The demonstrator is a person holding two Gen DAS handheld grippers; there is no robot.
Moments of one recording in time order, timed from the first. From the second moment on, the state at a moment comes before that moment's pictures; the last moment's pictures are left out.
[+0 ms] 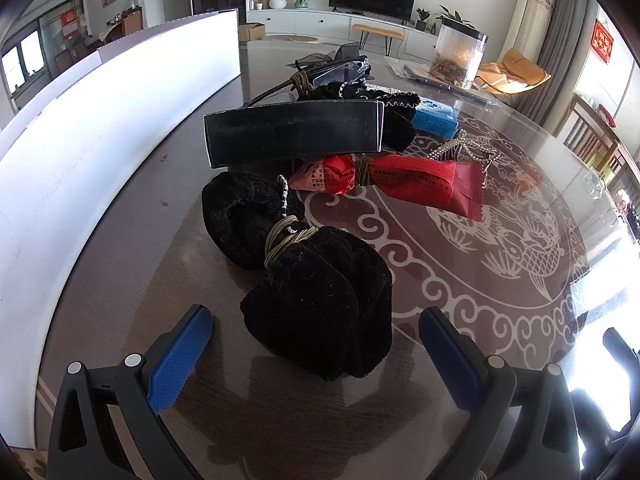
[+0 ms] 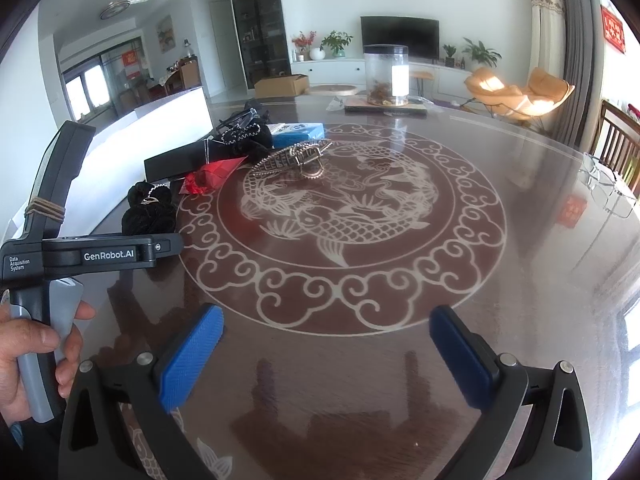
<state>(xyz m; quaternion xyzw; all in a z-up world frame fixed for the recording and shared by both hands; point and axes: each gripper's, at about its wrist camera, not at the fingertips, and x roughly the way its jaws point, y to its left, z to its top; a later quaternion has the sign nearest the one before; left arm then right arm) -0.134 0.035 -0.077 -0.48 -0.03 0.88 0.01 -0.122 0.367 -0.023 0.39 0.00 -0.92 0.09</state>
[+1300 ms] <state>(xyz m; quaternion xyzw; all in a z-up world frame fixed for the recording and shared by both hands) -0.127 0.030 -0.074 -0.46 0.01 0.89 0.02 -0.124 0.366 -0.025 0.39 0.00 -0.92 0.09</state>
